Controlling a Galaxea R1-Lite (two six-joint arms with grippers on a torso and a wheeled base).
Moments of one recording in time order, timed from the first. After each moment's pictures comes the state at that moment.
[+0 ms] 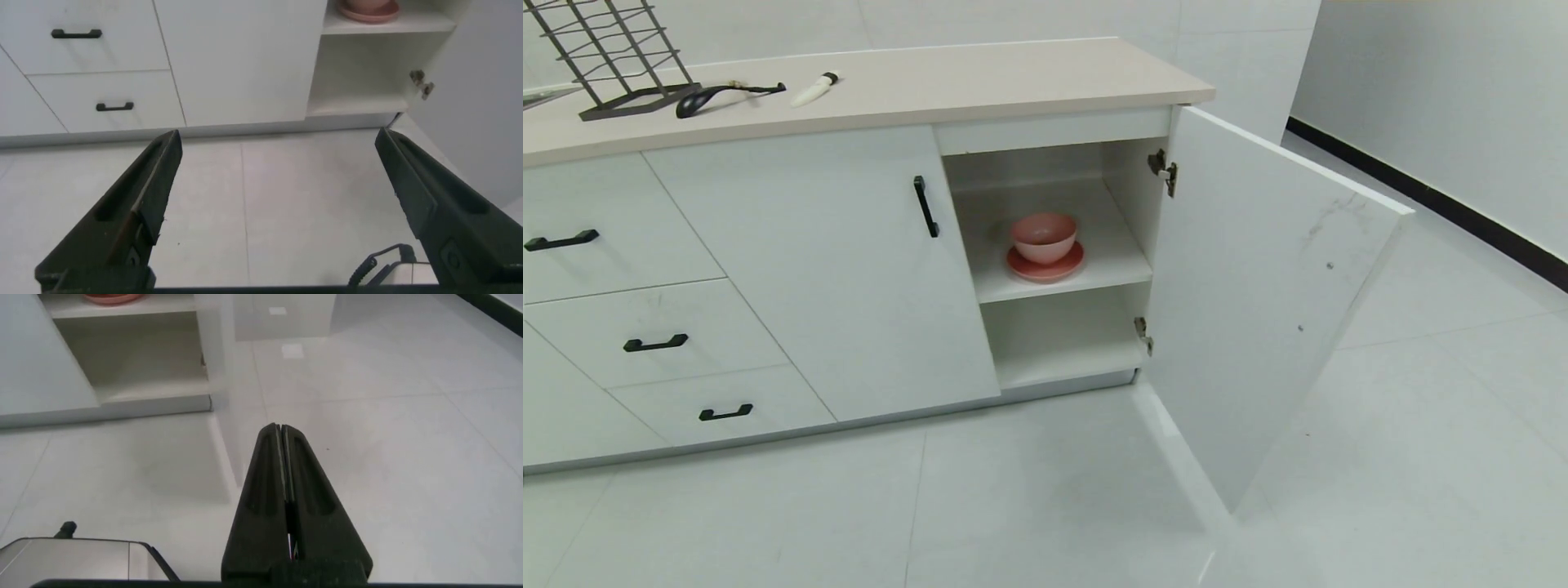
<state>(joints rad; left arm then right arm) 0.00 0.00 0.00 0.00 0.08 -0.05 0.00 0.00 0.00 0.00 0.03 -0.04</state>
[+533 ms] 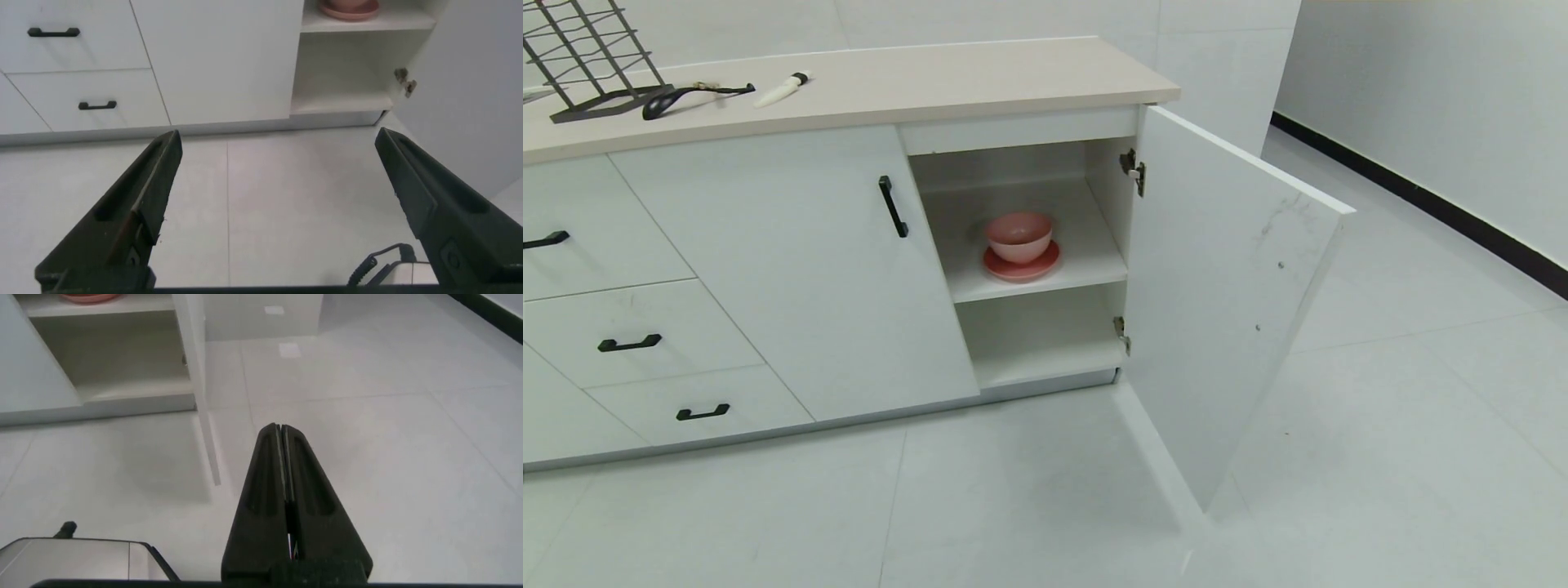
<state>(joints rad) 0.00 0.00 0.00 0.00 0.08 -0.05 0.00 0.00 0.00 0.00 0.03 -0.03</state>
